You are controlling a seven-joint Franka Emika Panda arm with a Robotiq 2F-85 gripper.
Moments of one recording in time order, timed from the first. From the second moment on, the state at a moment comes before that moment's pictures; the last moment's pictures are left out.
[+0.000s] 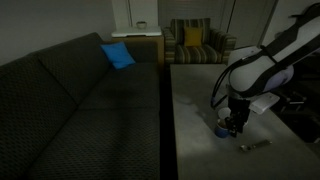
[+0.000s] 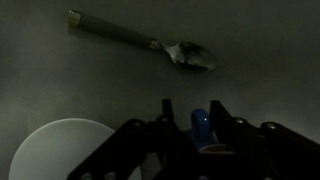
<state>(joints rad) 0.11 1.48 0.08 -1.14 -0.15 2.37 -0.18</state>
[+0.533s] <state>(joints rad) 0.12 1.48 0.08 -1.14 -0.15 2.37 -0.18</state>
